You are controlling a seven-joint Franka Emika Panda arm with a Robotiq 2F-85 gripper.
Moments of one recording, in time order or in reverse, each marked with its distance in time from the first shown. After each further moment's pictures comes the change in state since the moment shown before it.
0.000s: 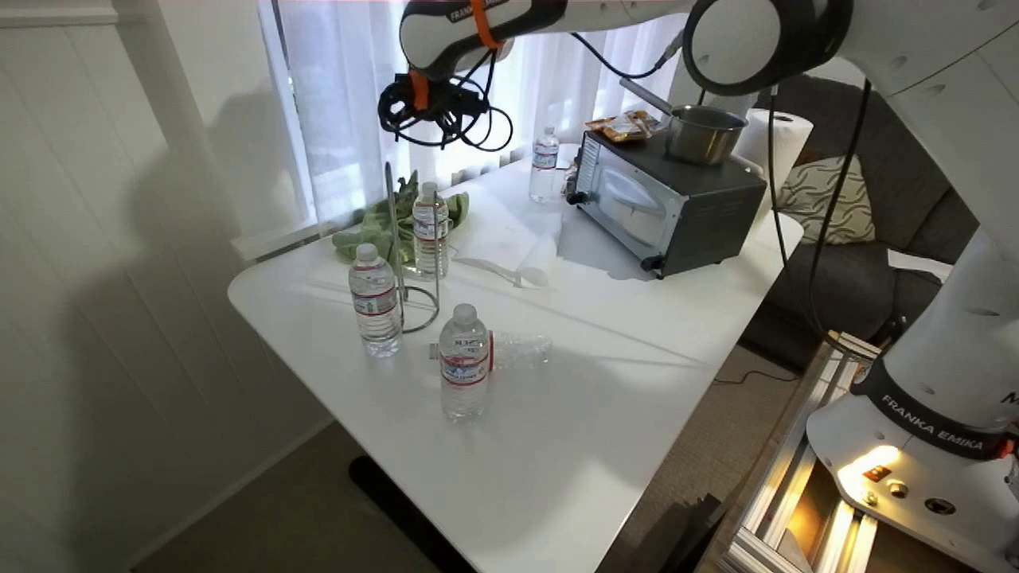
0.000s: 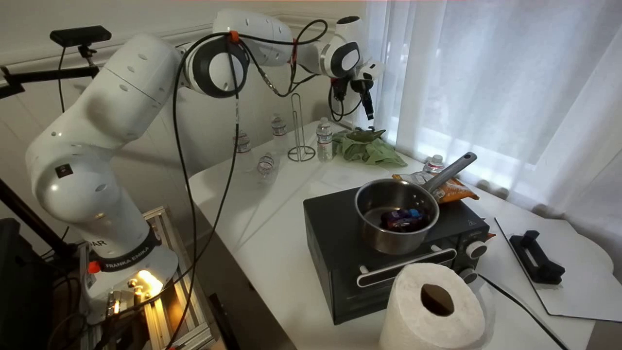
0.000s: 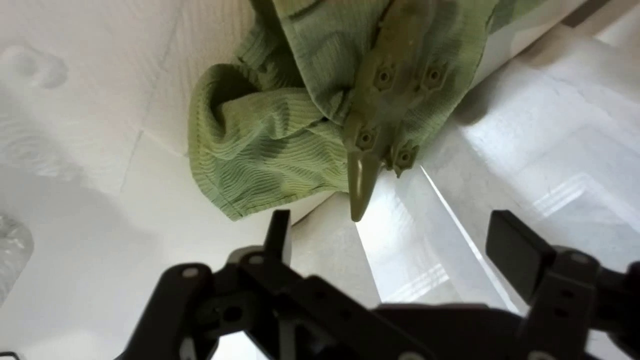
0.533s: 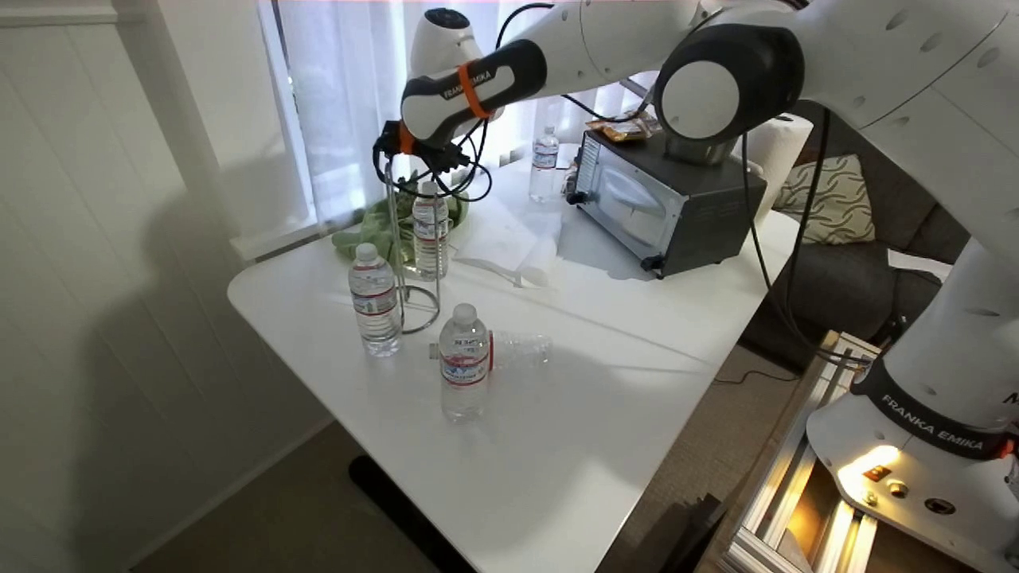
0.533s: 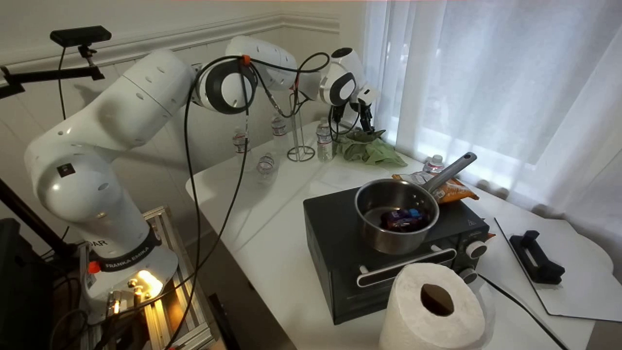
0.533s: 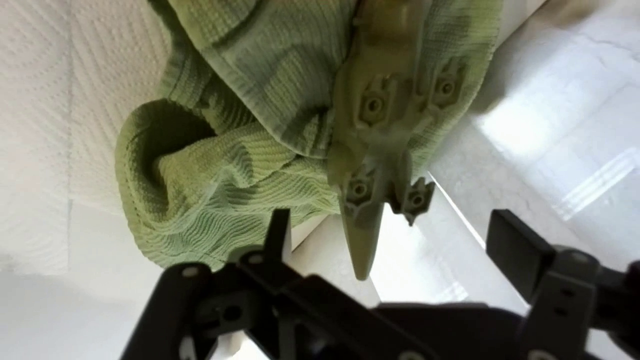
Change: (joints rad) arm 0.029 0.151 -0.037 0.023 0.011 0.242 0.200
